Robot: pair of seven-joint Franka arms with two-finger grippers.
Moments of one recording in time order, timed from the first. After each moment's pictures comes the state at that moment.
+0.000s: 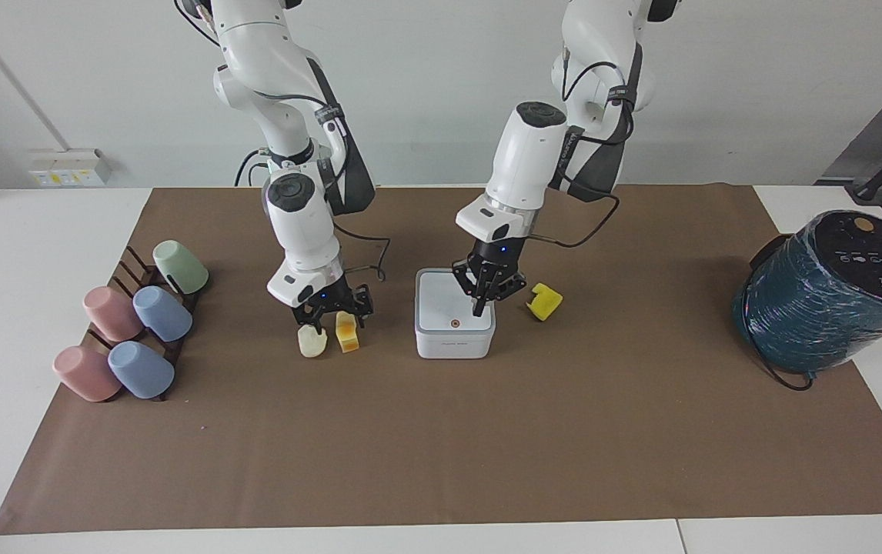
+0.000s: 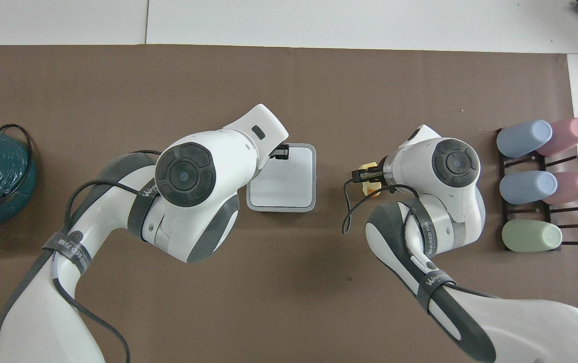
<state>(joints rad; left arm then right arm) -0.59 0.26 -0.02 -1.83 -0.02 2.50 -0.43 0.34 0.26 -0.04 -2.07 0.06 2.48 0.16</state>
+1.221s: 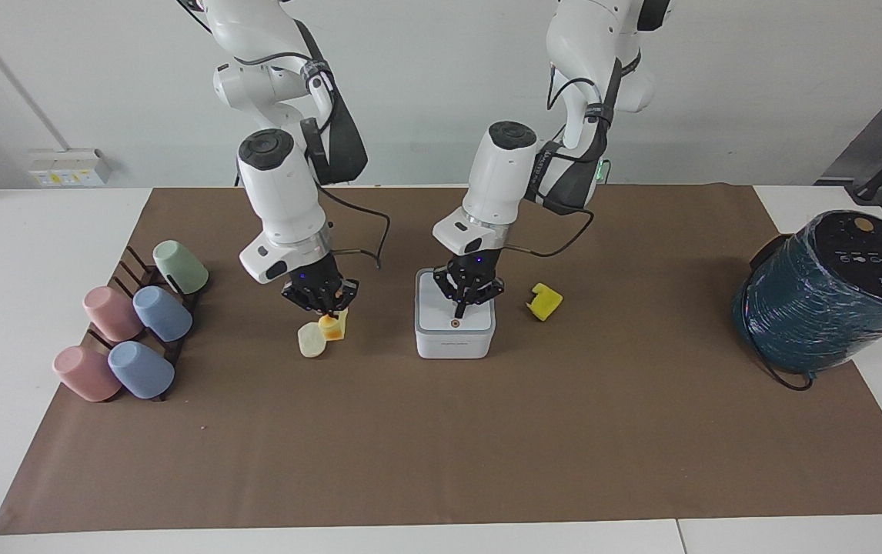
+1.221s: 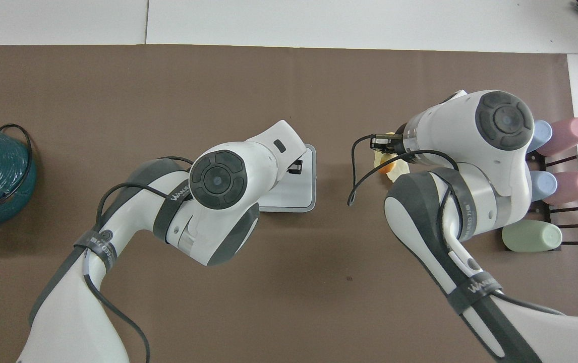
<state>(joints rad) -0.62 0.26 -0.01 -1.81 -0.01 2.38 -0.43 0.33 0.19 -0.06 -1.84 0.11 2.21 0.37</state>
